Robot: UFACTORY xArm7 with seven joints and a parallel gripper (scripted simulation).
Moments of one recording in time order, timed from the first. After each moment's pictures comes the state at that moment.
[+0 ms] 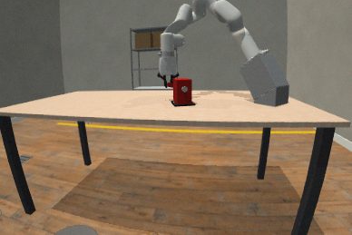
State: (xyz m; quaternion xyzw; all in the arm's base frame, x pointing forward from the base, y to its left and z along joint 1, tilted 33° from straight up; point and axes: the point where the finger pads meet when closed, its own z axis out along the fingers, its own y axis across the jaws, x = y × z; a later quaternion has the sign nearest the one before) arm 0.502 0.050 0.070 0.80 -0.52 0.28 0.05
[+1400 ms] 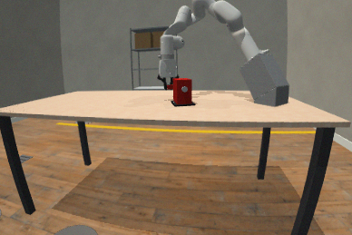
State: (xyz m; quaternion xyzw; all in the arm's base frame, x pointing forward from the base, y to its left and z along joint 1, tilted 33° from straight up) arm 0.508 0.046 0.059 0.80 -0.52 0.28 0.05
